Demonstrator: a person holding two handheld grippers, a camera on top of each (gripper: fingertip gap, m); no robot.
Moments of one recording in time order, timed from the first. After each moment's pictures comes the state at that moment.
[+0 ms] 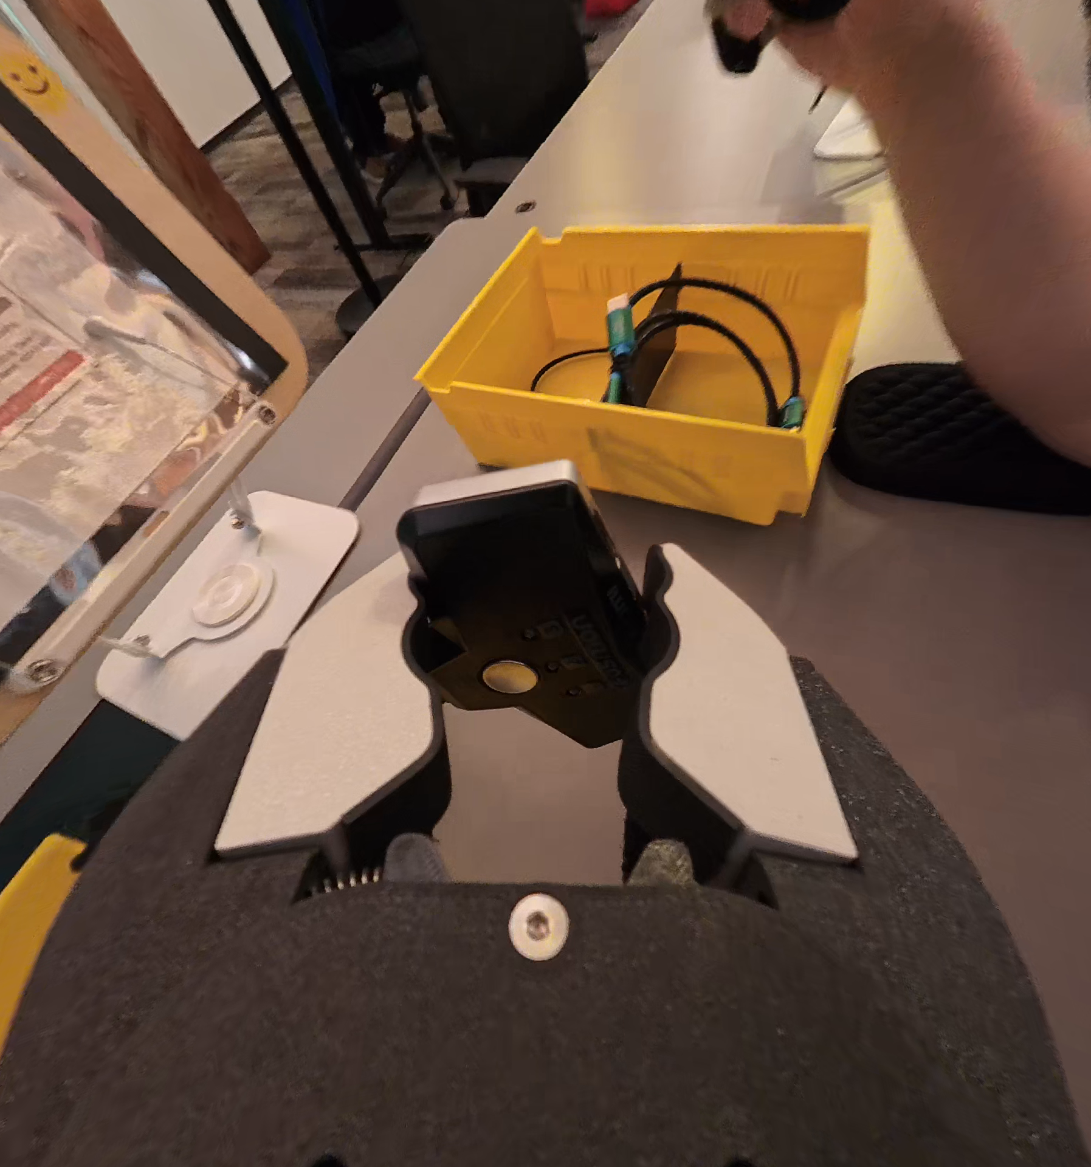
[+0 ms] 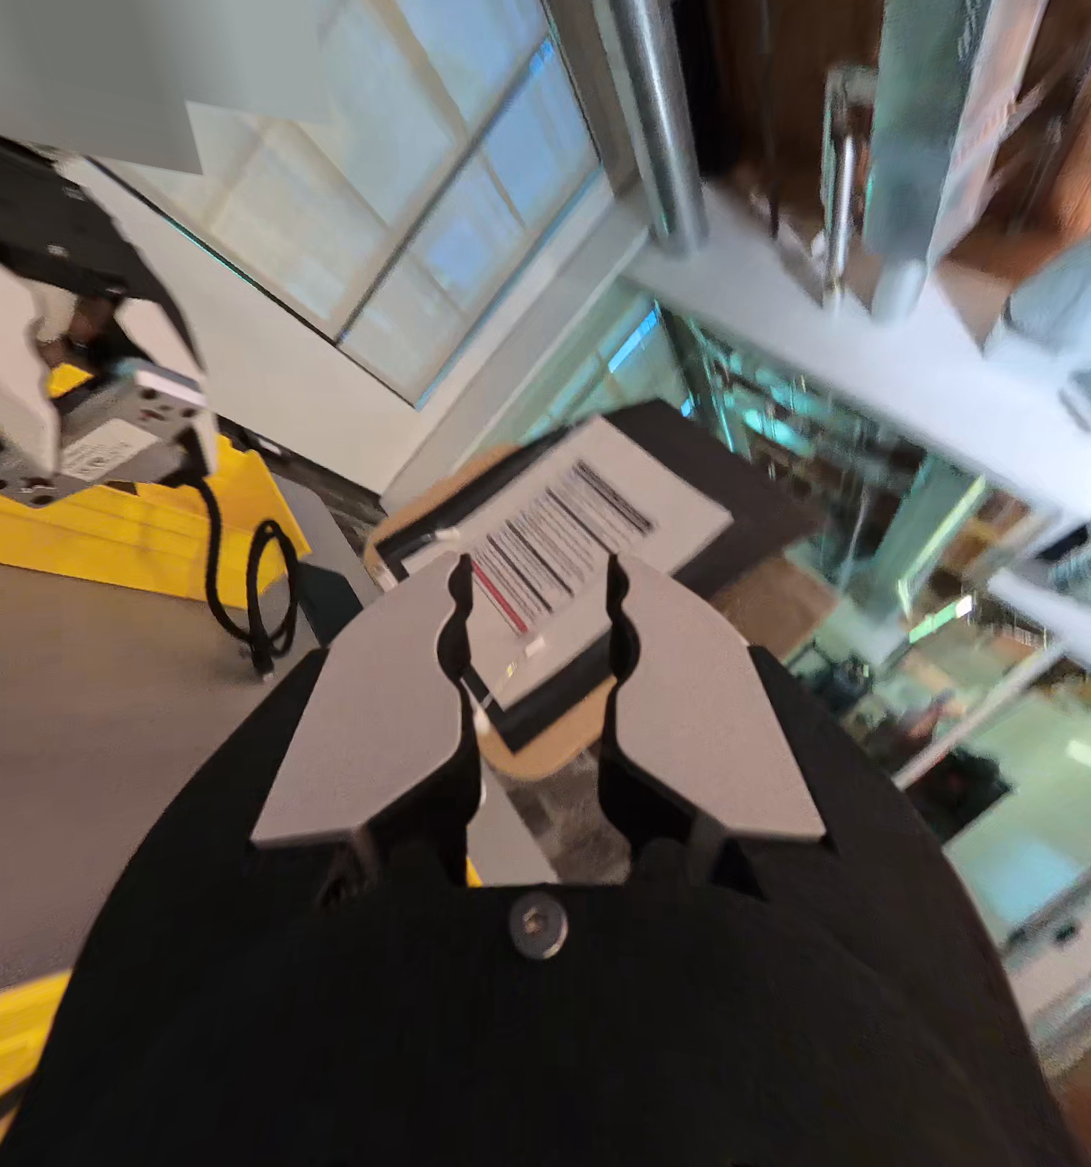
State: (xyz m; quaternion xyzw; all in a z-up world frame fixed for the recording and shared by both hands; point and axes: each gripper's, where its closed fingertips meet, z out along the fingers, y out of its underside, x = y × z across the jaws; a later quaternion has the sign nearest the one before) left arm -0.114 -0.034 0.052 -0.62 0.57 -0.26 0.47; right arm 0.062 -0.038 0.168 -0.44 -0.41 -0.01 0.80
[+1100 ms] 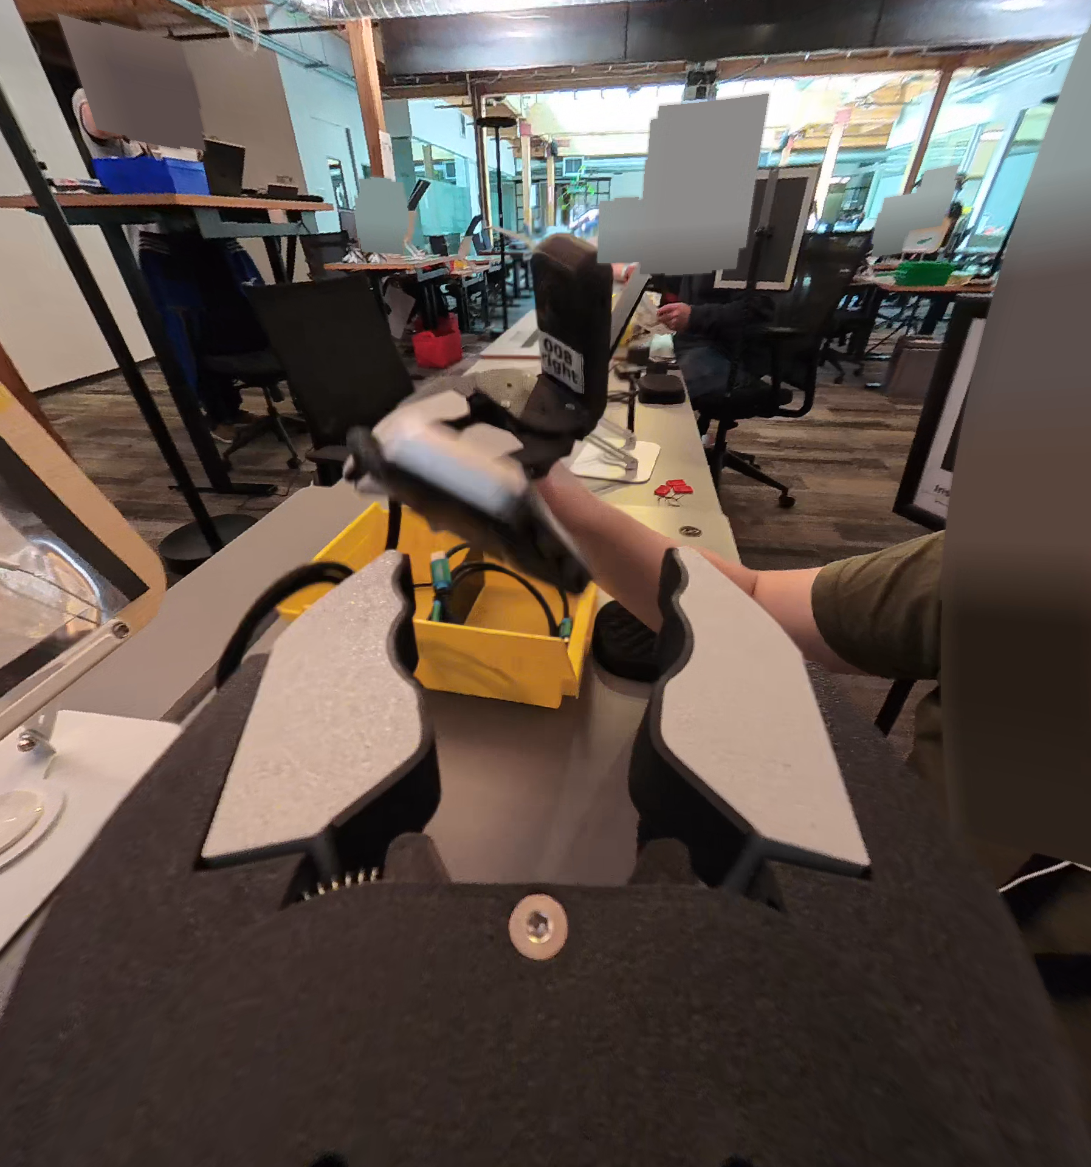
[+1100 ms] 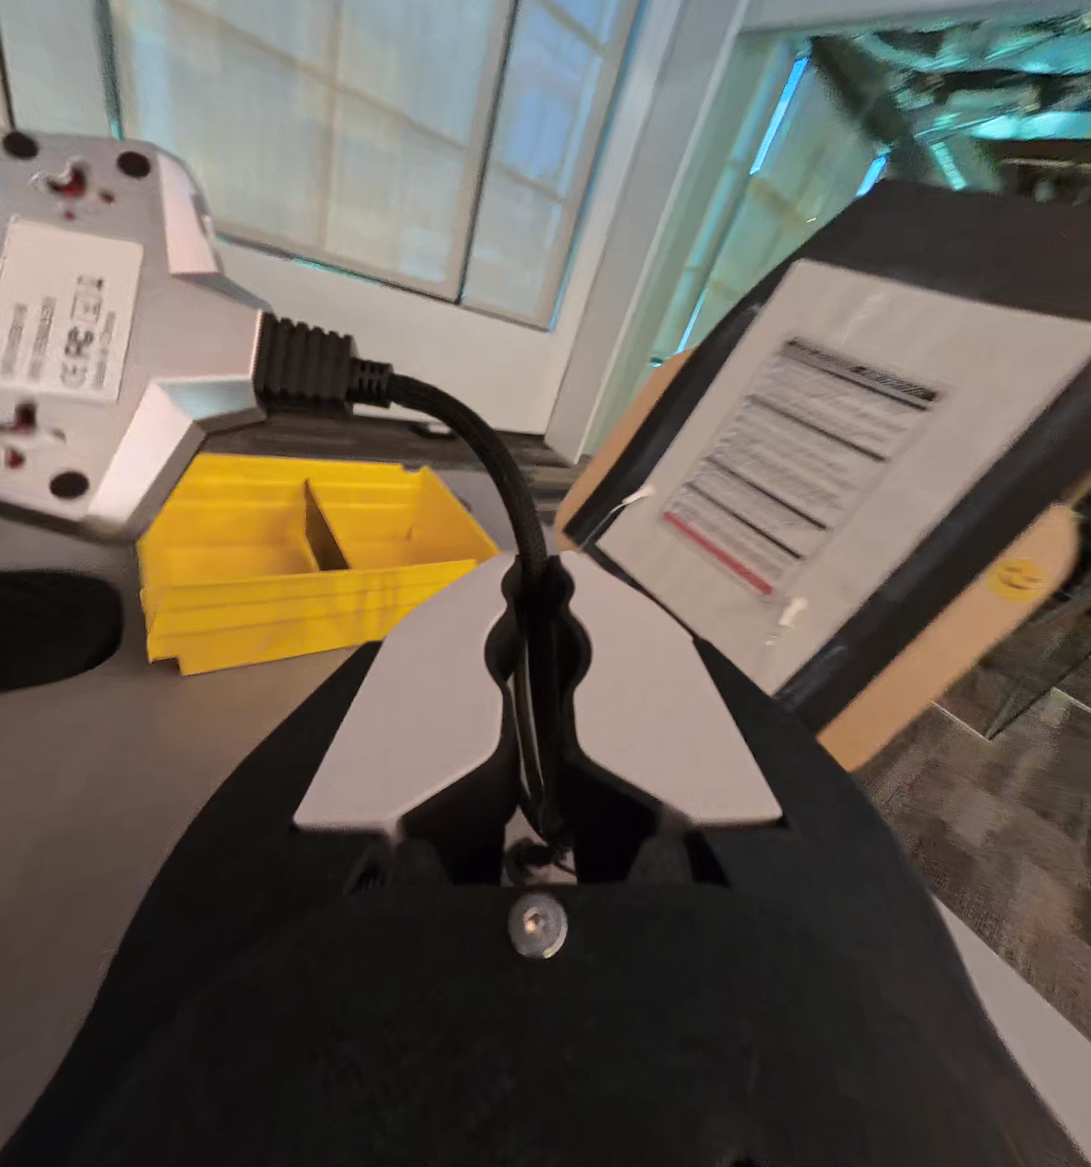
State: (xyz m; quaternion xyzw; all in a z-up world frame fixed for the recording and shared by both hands) left arm -0.145 -0.110 0.152 -0.50 0.52 -0.49 0.48; right arm -0.037 -0.007 0.135 -0.60 -0.36 0.17 0.70
